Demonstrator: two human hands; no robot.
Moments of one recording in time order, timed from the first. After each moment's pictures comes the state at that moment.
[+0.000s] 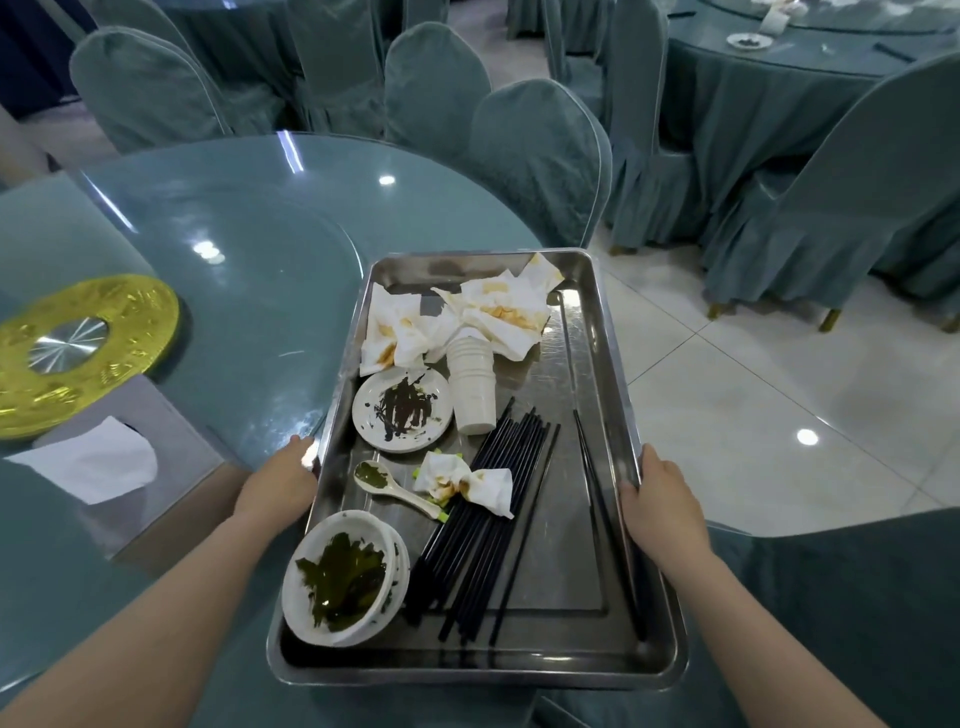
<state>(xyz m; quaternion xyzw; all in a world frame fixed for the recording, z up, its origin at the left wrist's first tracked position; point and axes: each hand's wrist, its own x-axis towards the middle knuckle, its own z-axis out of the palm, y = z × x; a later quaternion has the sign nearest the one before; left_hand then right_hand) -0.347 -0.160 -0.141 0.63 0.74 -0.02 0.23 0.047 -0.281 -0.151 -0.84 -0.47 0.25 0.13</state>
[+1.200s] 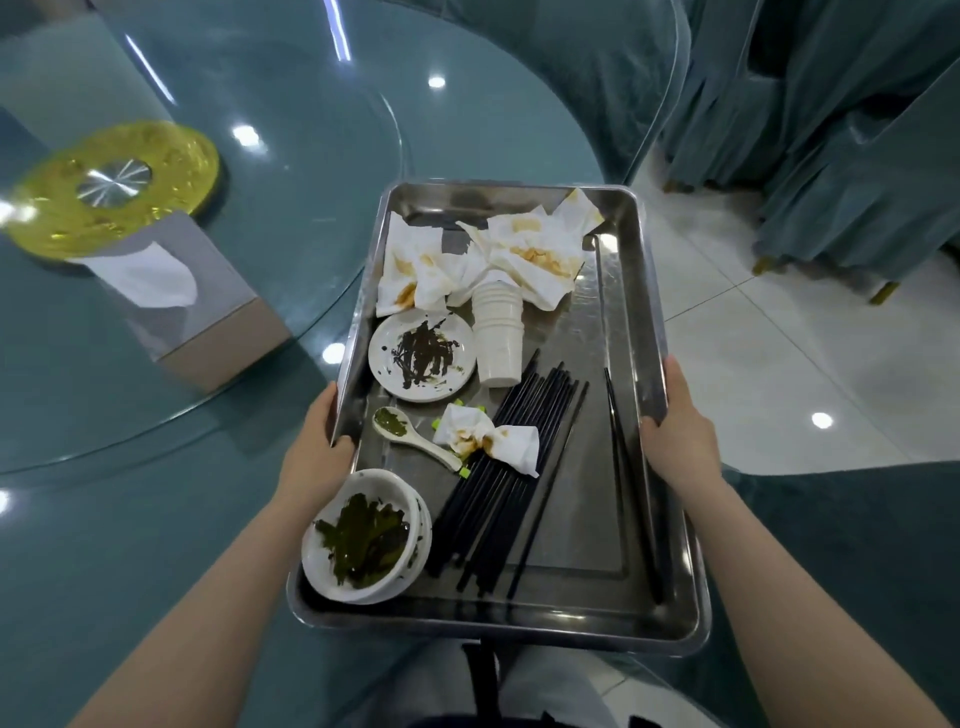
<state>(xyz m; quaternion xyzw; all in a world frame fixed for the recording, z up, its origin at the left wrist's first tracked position) -0.319 -0.318 -0.164 0.50 0.78 0.17 0.34 0.064 -0.323 -0.157 -0.82 -0.47 0.28 0.19</state>
